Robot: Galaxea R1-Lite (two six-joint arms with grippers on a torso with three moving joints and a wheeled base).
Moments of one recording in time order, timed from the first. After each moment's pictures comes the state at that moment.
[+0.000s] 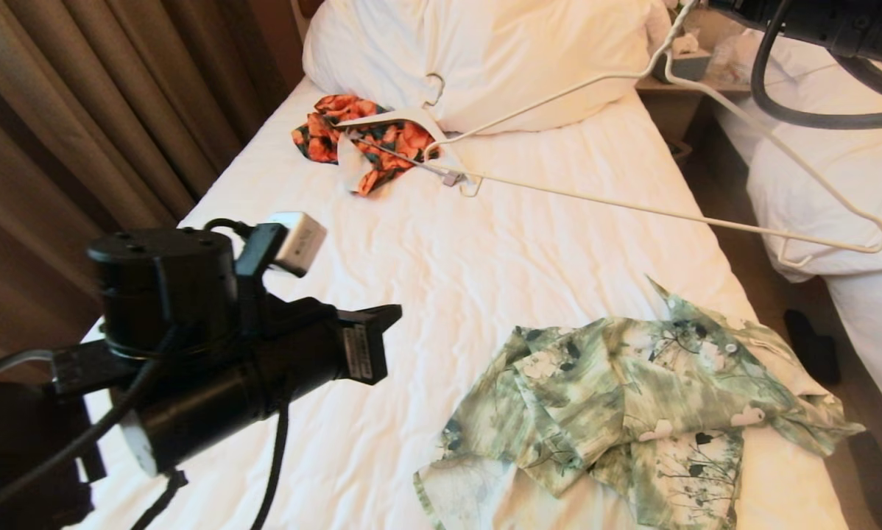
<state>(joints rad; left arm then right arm) -0.69 1.46 -0.68 -0.56 0.15 -0.19 0.39 1.68 -1.76 -0.23 0.33 0.14</state>
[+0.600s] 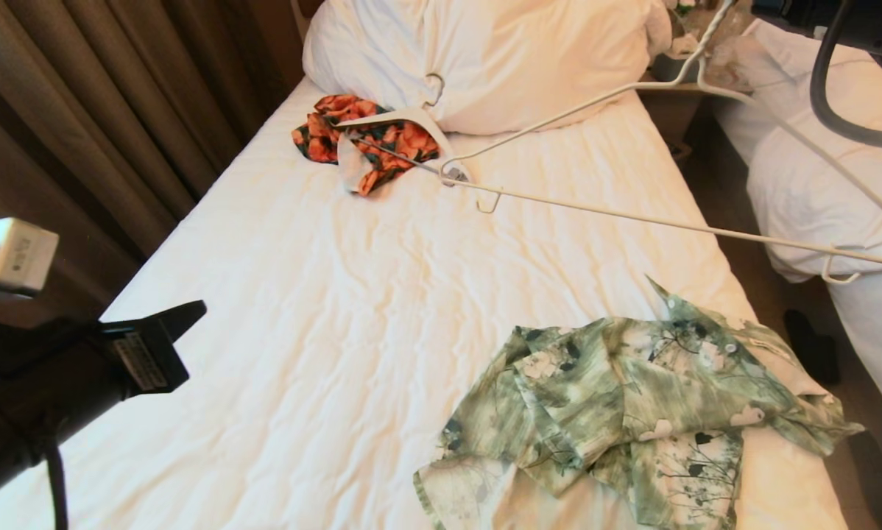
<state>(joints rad) -0.34 1.08 -0.49 -0.47 0.23 -0.15 0.39 1.59 -1.66 -0.21 0.33 0.11</state>
